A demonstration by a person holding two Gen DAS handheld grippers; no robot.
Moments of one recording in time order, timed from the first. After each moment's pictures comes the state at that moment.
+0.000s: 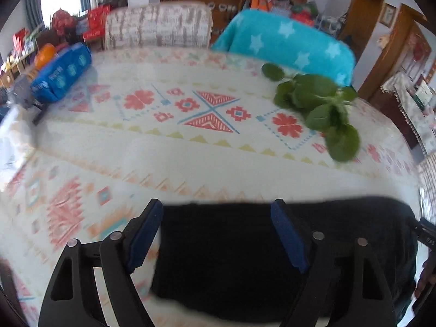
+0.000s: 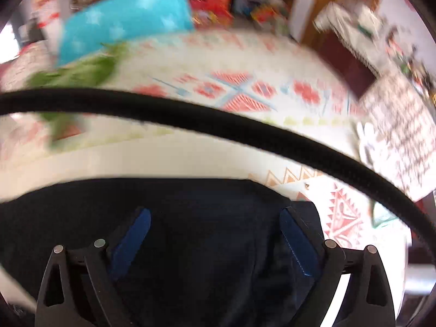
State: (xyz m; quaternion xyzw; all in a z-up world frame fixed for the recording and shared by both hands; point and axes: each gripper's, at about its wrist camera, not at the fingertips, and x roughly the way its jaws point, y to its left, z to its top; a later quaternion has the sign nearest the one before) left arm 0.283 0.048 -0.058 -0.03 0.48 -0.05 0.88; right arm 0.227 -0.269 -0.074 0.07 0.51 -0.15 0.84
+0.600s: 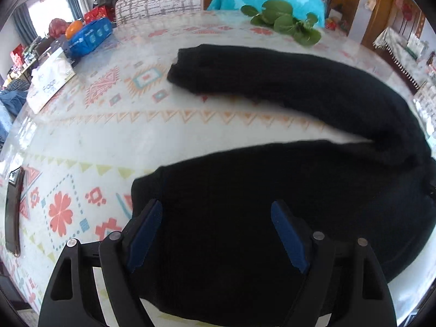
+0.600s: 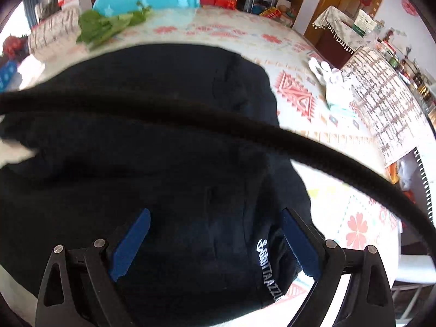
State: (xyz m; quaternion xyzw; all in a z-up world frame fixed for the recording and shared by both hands) left arm 0.085 0.048 -0.108 0.04 0.52 -0.04 0.85; right arm 0.019 -0.241 -0.094 0.03 0.55 -0.16 0.82
